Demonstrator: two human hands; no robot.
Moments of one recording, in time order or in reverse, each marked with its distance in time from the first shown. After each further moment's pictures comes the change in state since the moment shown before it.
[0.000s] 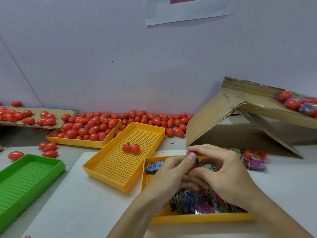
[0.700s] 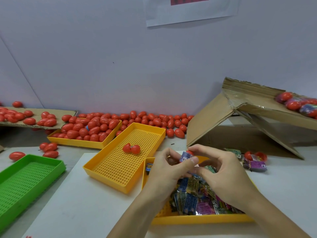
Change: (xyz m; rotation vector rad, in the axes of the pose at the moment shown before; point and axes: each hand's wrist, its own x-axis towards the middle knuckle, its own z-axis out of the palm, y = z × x) left_hand 0.007 -0.011 -0.012 0.057 0.284 0.108; right_hand -0.002 -0.006 0.005 -0.061 0.057 0.101
